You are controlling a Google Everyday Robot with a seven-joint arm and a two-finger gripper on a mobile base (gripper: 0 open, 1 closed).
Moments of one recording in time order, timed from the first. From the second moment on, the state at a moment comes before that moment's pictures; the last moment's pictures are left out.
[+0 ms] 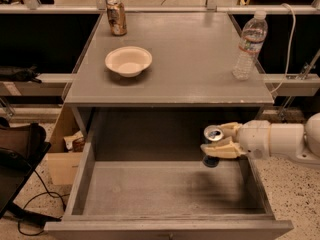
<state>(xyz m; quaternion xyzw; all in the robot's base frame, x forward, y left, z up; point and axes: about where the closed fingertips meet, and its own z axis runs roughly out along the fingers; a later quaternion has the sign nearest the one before) 0.506 -0.152 0.746 -0.47 0.70 0.27 0.47</state>
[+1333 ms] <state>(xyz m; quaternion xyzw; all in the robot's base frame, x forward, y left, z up) 0.499 -0.098 0.662 -0.51 0.68 0.30 0.43</state>
